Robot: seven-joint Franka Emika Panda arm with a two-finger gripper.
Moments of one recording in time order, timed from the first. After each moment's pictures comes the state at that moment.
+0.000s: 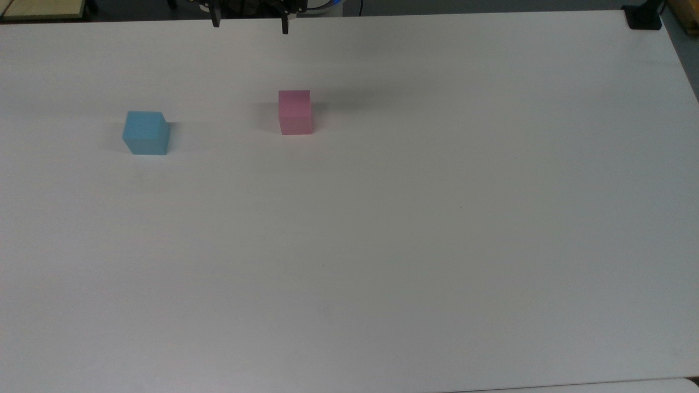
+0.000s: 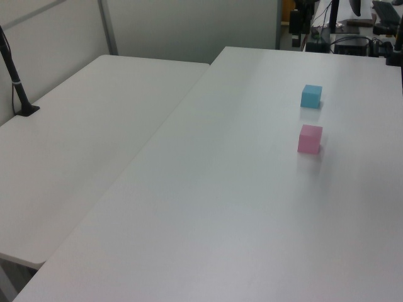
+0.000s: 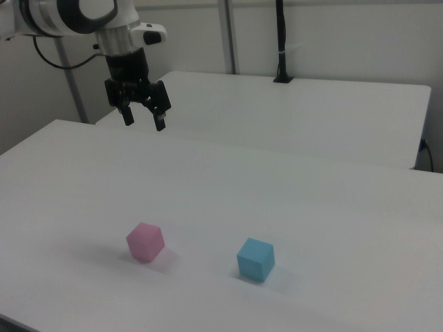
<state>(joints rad) 0.11 0.05 -0.13 -1.53 -0.06 1.57 0.02</state>
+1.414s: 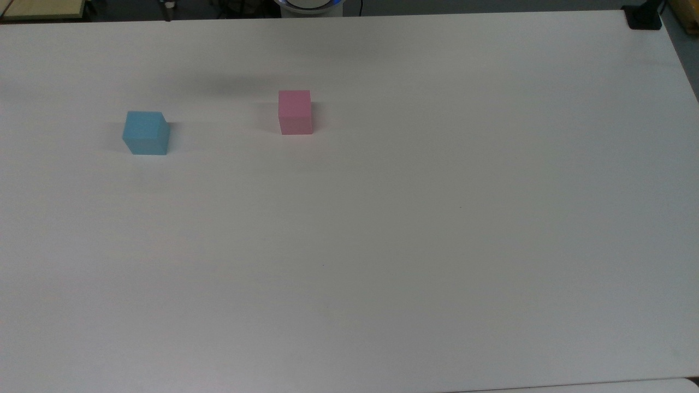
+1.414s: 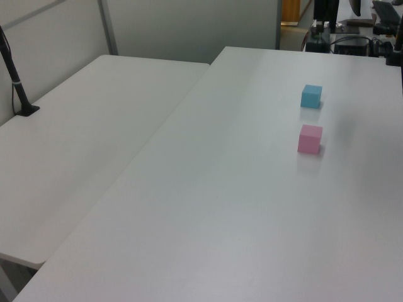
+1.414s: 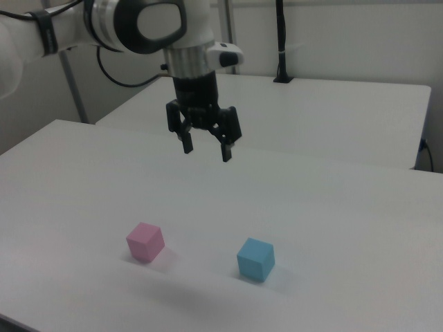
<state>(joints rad) -0.19 0.07 -0.15 -1.54 -0.06 1.58 -0.29</state>
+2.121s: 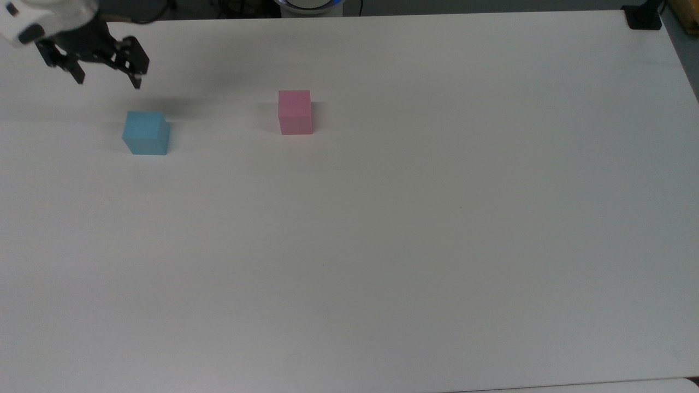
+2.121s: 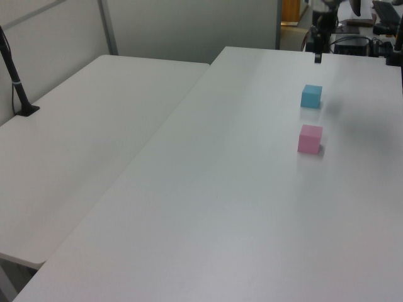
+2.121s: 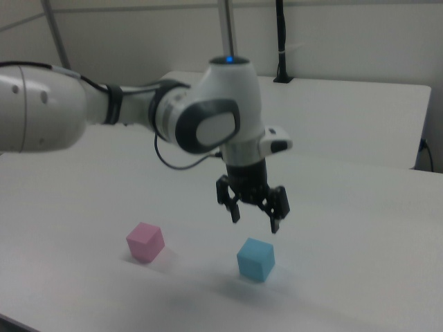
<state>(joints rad) -0.31 0.19 -0.15 -1.79 -0.06 2.00 -0.41</state>
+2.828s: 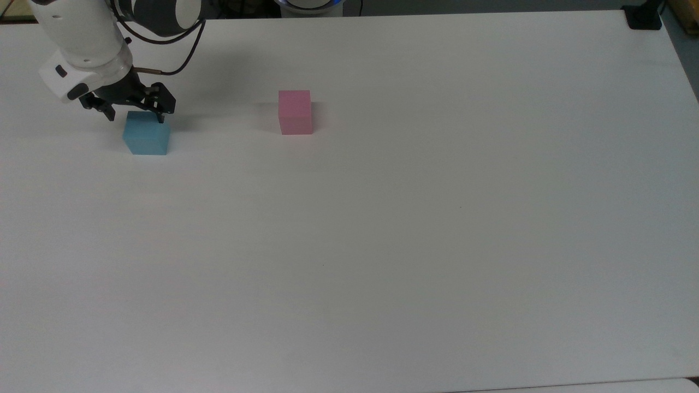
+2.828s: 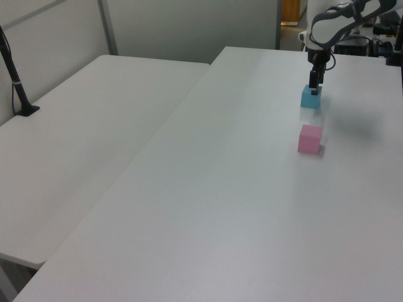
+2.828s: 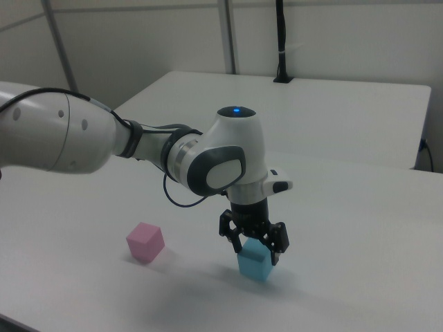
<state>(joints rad) -0.31 0.30 -0.14 -1.90 -0.06 2.18 -0.41</state>
